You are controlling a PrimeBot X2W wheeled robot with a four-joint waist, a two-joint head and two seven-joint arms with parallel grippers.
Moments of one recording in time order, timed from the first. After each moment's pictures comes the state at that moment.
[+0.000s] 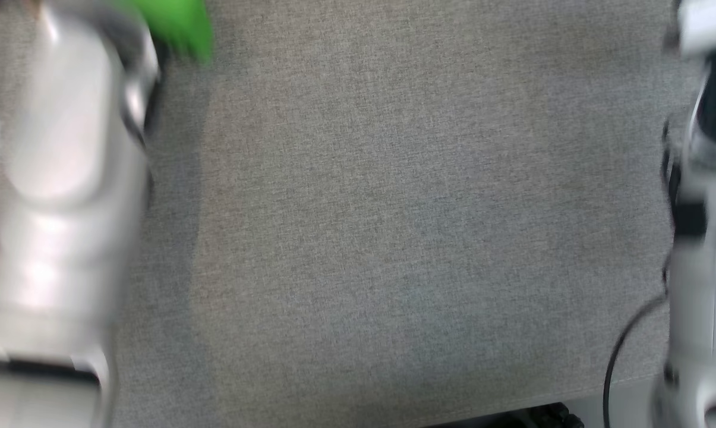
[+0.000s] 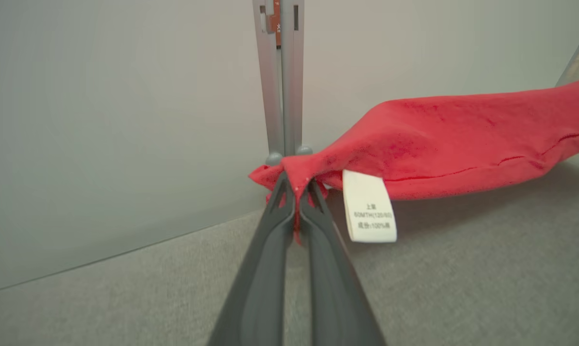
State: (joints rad) left arm -1.14 0.16 -0.34 0.65 -0.30 -0.11 -0.14; right arm -0.86 -0.07 -0.15 0.09 0.69 0.13 0.12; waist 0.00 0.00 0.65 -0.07
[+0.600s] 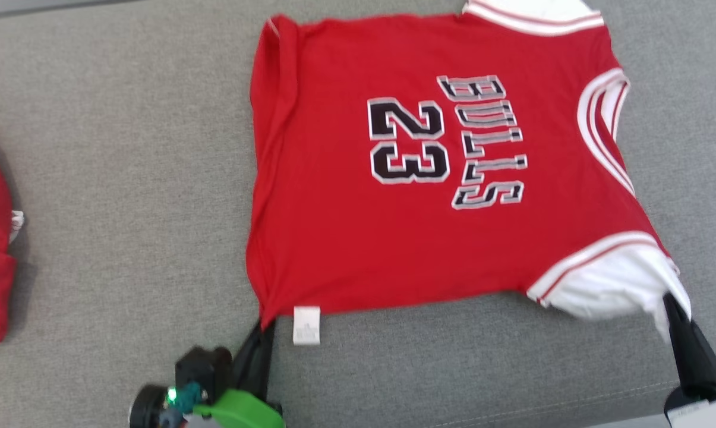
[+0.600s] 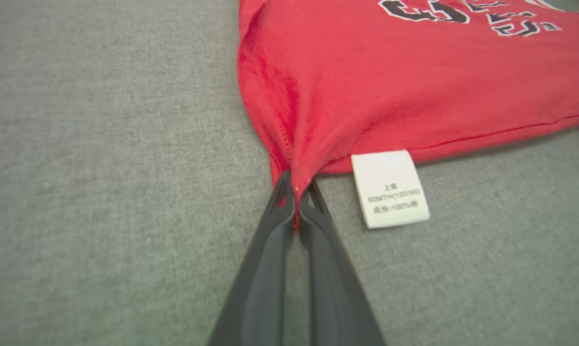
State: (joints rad) left arm -0.05 0.20 -0.43 0.16 -0.38 0.05 -0.10; right arm 0.26 -0.12 -0.17 -0.28 0.82 0.13 0.08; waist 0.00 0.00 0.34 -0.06
